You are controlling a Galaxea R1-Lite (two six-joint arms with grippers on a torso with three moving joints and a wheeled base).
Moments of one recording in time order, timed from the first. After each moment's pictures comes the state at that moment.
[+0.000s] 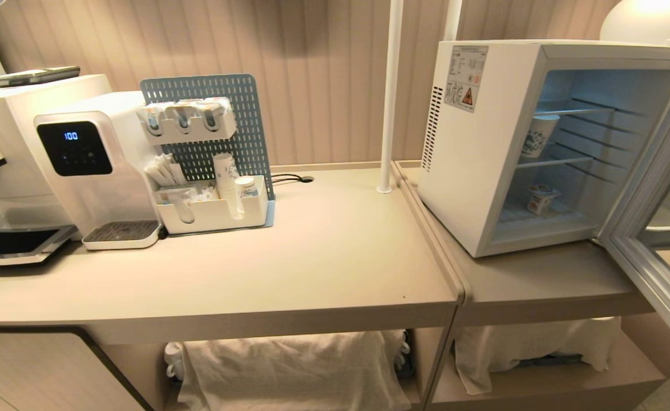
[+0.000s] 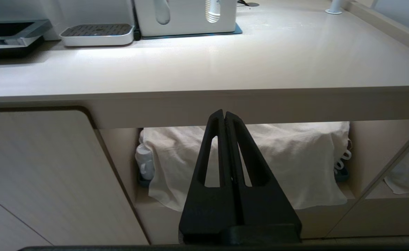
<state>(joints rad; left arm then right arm) 0.01 0.00 0.00 0.00 0.00 -0.02 0.00 0.00 0.00 0.01 0.01 -0.05</state>
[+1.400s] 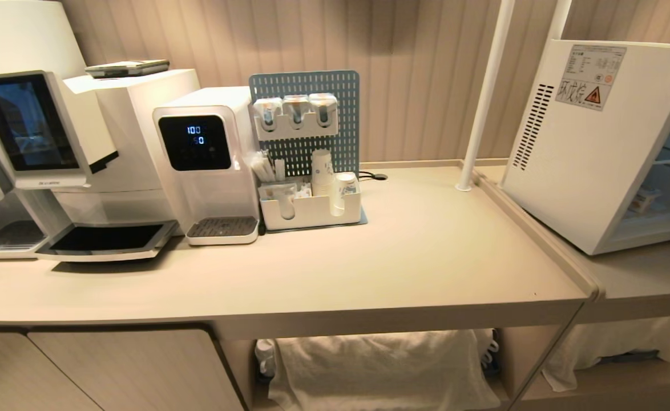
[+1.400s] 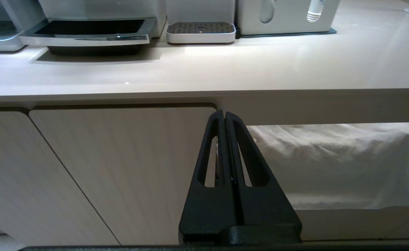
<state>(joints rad) 0.00 0.00 0.00 0.00 0.00 -0.02 0.00 0.00 0.00 0.01 0.01 -0.05</state>
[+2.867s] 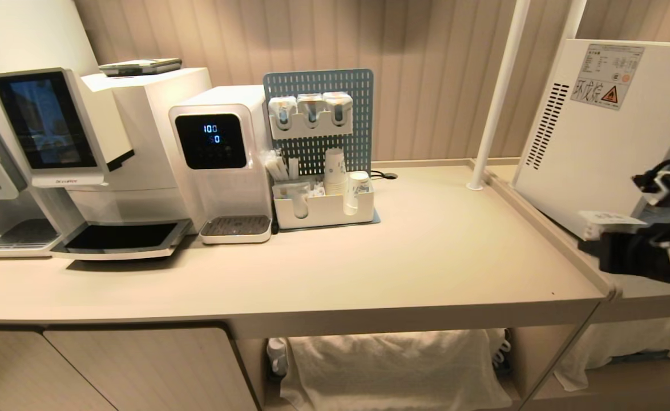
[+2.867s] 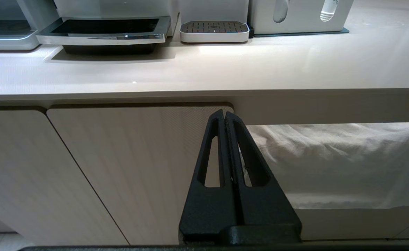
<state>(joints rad) 0.00 0.00 0.00 0.00 0.00 -0.02 -0.04 1.56 -0.74 -0.31 -0.07 0.05</state>
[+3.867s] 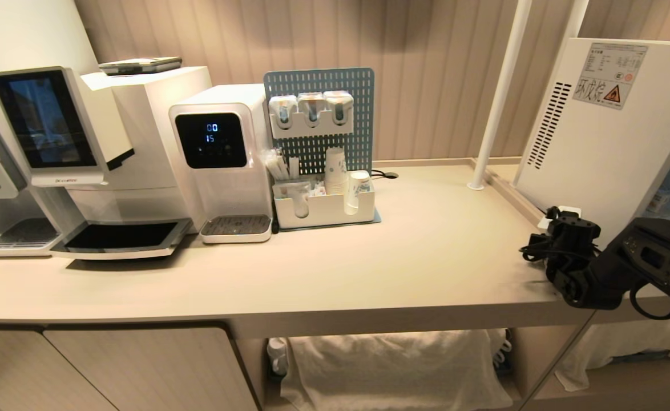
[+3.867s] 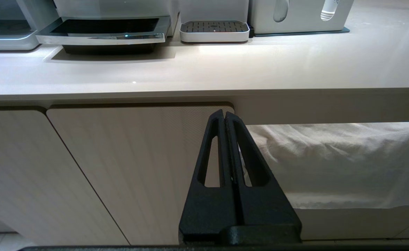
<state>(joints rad) 0.00 0.00 0.00 0.00 0.00 -0.01 -0.17 2.59 -1.33 -1.03 -0.42 -0.03</state>
